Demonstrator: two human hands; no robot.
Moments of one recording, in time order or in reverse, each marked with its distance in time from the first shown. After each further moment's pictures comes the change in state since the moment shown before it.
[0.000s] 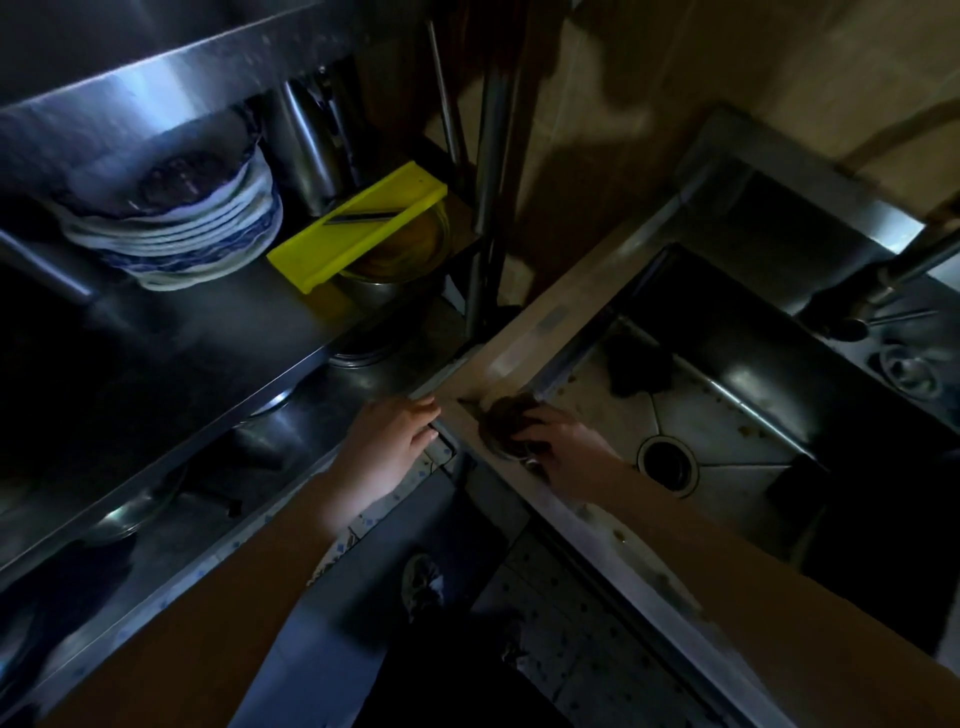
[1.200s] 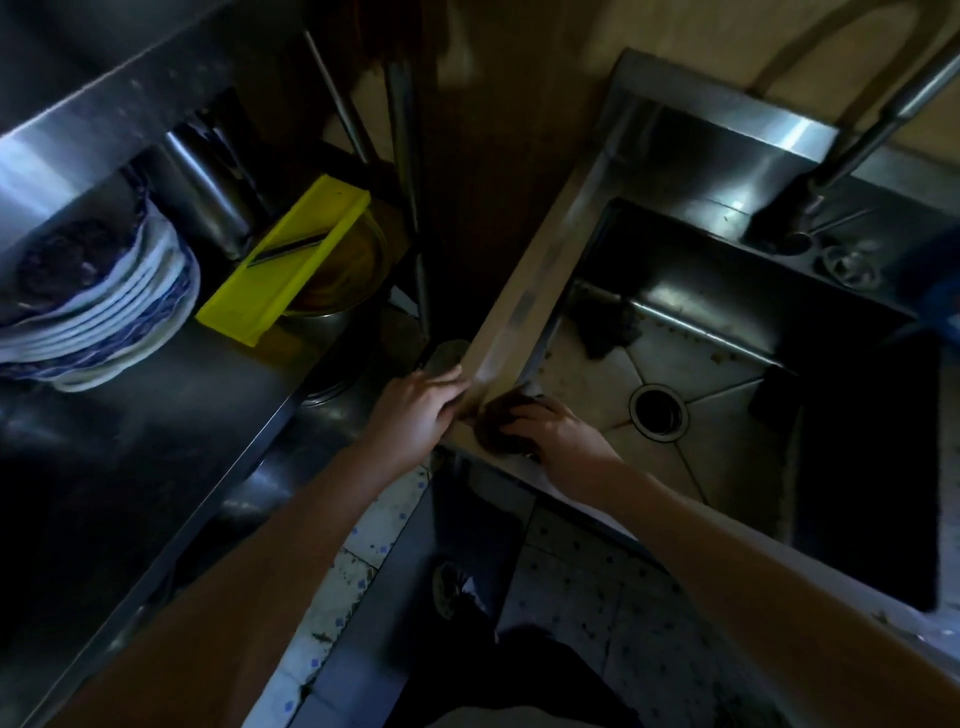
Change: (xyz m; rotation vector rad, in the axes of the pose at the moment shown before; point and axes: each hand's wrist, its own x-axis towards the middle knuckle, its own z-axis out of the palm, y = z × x) left_hand 0.069 -0.009 -0.016 -0.101 -0.060 0.325; right_hand 0.001 -0.036 0.013 0.064 0.191 0.134
